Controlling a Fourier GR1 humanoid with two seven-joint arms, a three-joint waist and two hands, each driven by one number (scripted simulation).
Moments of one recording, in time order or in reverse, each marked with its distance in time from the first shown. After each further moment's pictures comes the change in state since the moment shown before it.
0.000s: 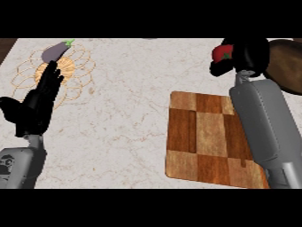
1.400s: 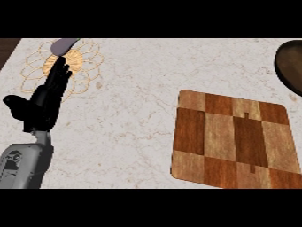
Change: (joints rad) left arm -0.035 -0.031 -0.016 0.000 -0.011 -0.021 -0.016; right arm -0.043 -0.530 -0.444 0.721 -0.208 -0.470 -0.504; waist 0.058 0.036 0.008
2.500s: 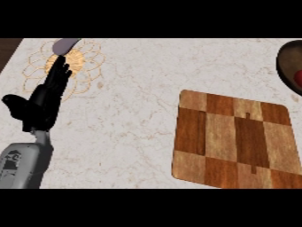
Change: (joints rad) left arm -0.003 0.001 0.002 -0.007 0.000 -0.007 0.006; right arm 0.034 -0.022 -0.286 0.140 -0.309 0.202 -0.345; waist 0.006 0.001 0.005
